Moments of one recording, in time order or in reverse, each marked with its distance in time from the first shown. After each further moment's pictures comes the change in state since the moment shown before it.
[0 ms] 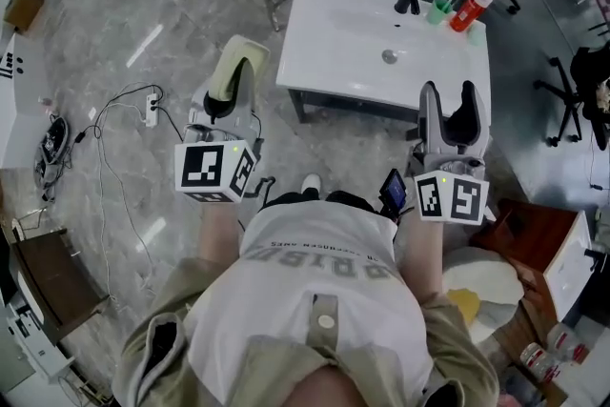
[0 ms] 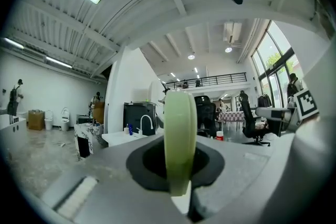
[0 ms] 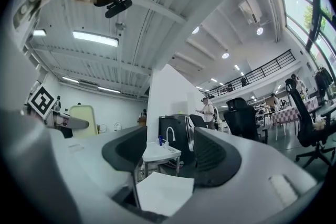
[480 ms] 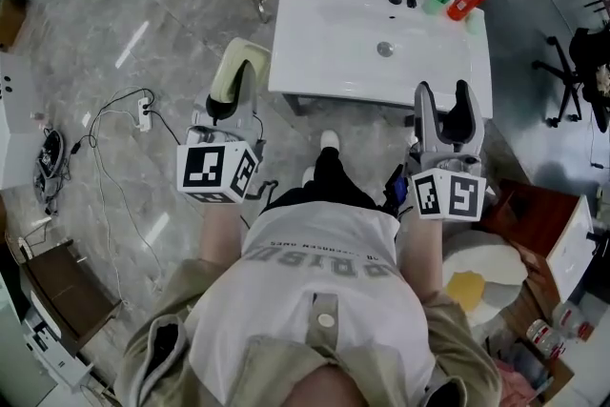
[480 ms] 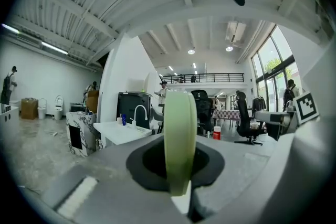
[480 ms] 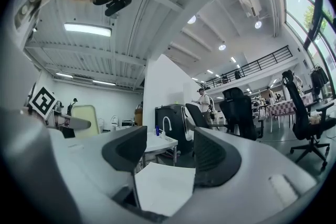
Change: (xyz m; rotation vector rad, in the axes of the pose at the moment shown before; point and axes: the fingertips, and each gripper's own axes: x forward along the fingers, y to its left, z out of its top) left arm 0.054 0.005 -0.032 -0.062 0.072 -0.070; right arm 0.030 -0.013 -0.038 0.021 0.100 -0.047
